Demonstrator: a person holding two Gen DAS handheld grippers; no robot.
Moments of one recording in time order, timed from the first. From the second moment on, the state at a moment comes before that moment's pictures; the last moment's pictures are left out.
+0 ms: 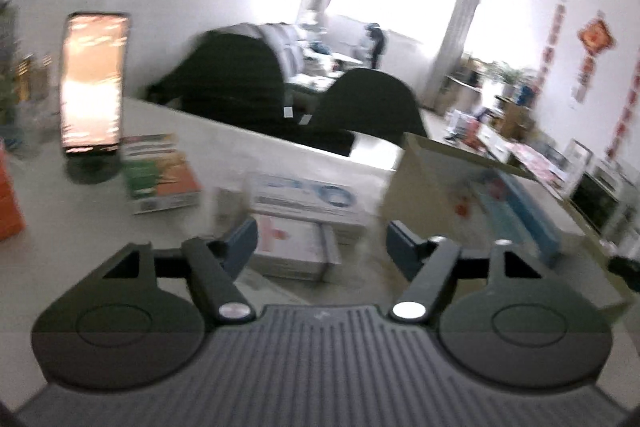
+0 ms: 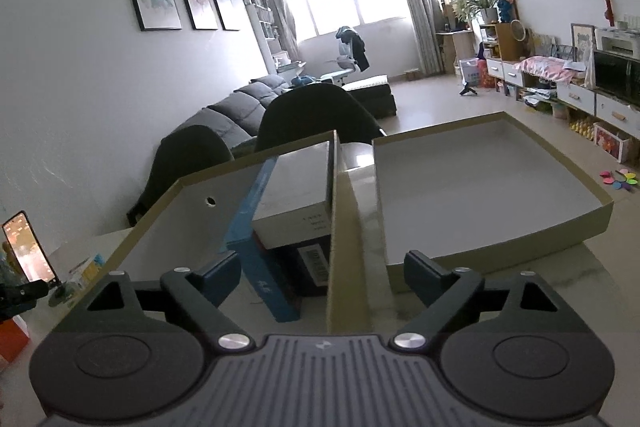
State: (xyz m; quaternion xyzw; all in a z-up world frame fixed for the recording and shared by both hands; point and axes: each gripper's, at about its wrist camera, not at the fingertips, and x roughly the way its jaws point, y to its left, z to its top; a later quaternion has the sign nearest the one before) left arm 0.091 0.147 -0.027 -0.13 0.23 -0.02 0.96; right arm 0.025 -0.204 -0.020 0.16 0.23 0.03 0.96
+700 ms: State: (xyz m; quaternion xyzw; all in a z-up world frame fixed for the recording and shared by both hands) left arm 0.201 0.214 -0.047 -0.18 0.30 0.17 0.92; right arm 0.017 -0.197 -0.007 0.15 0.21 0.06 0.96
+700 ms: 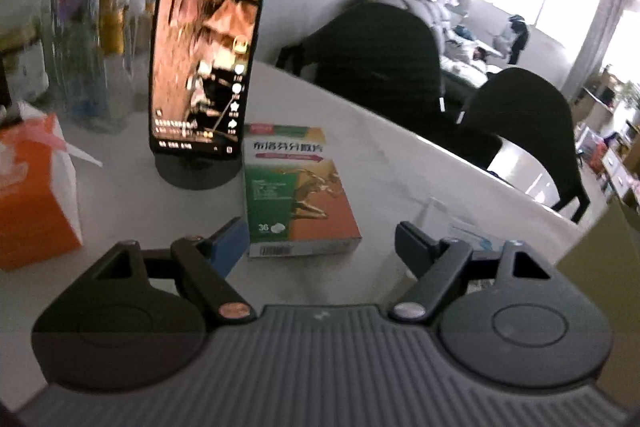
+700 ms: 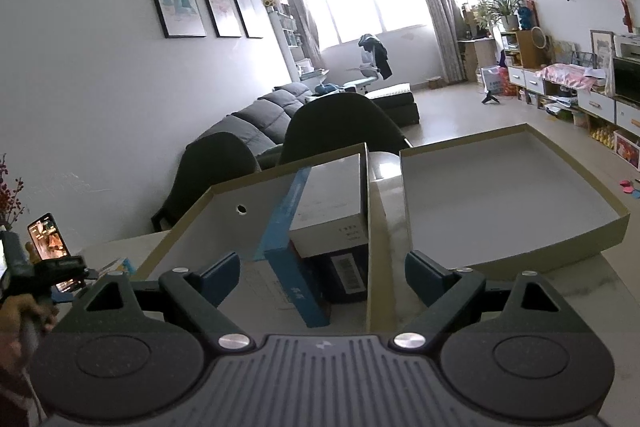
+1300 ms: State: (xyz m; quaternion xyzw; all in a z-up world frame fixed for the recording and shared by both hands) left arm 0.249 0.224 -0.068 -0.15 0.34 0.23 0.90; right arm 0.022 -0.198 -0.010 0.16 0.22 0.07 0.96
